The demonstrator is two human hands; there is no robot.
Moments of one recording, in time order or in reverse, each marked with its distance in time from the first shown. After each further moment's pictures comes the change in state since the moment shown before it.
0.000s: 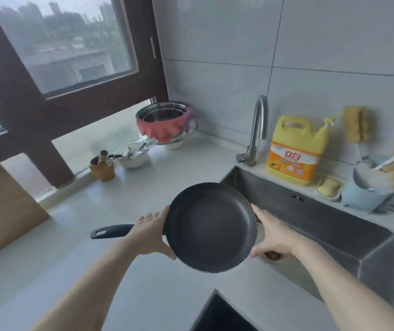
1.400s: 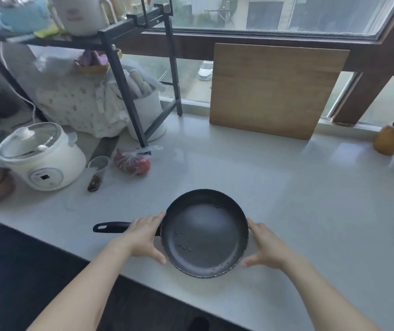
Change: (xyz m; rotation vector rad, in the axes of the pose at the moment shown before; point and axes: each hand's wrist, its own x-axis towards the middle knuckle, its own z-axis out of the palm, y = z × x) left_hand -0.516 -0.178 0.163 -0.367 -0.001 -1.152; right_hand 0.001 -0.282 0.418 -0.527 -0.906 -0.690
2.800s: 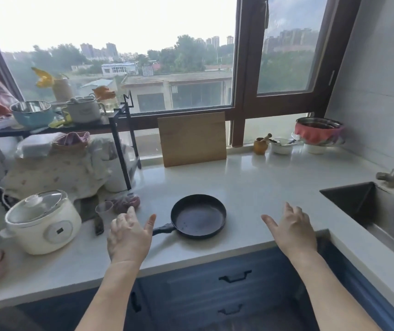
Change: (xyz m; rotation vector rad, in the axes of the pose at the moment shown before) left_hand -0.267 -0.057 -0.056 -0.137 0.734 0.010; right_hand -0.313 -0.240 0.123 -0.116 1.093 0.683
